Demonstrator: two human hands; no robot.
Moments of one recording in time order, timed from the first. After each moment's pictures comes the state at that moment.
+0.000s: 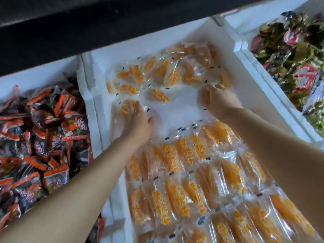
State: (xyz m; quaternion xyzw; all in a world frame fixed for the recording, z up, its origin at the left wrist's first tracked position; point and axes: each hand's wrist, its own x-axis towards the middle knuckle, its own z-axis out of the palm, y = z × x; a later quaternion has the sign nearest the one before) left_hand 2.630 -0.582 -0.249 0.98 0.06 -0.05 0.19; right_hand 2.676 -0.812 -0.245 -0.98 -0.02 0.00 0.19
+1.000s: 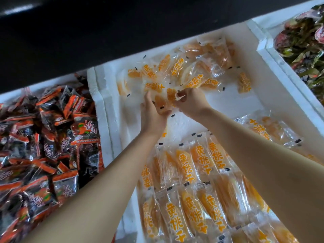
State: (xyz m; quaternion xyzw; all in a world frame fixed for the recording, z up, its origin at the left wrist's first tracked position) left_hand 2.653 -0.594 -0.254 0.87 0.12 0.04 0.48; right_hand 2.699 -0.710 -0.248 -0.91 0.00 0.08 0.41
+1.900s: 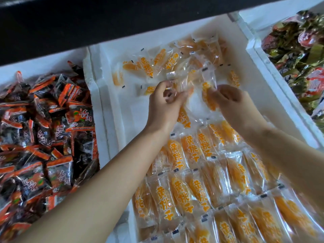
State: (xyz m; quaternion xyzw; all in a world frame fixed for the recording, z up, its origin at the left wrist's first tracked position) left_hand 2.610 -0.641 -0.198 0.74 0.10 0.05 0.67; right_hand 2.606 -0.783 -0.187 -0.86 0.01 -0.01 0.52
